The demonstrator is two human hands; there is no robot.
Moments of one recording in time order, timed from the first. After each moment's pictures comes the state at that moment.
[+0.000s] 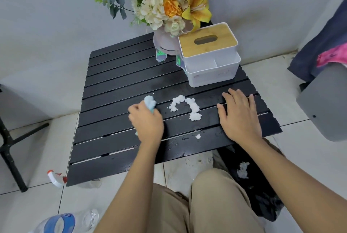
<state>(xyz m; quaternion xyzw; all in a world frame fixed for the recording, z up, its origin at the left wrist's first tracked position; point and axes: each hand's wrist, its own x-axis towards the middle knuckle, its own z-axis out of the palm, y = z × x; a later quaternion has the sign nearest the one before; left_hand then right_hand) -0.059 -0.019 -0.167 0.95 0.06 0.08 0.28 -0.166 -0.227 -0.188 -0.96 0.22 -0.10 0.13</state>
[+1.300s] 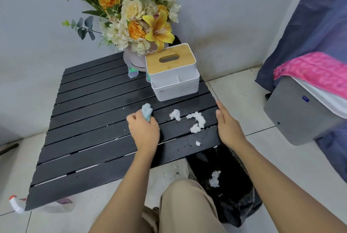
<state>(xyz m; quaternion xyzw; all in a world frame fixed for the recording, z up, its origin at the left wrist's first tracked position) -0.088 -0.096 -0.168 0.93 0.02 0.05 0.36 -0.208 -0.298 -0.188 -0.80 0.32 -0.05 0.50</state>
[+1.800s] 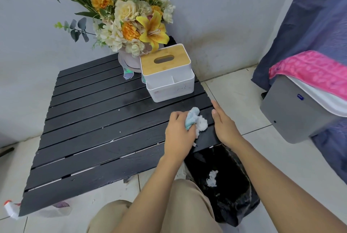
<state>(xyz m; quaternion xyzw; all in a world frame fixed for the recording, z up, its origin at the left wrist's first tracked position) -0.149 -0.160 -0.165 0.89 -0.23 -0.02 0.40 -0.205 -0.305 -0.192 -0.78 0.30 -0.04 0.55</state>
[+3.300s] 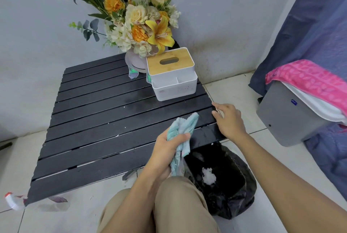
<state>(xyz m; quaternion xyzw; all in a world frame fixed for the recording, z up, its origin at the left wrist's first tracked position) -0.187 -0.096 -0.110 0.62 -0.02 -0.35 0.70 -0.206 -0.315 -0.175 -0.87 0.31 -0.08 0.38</state>
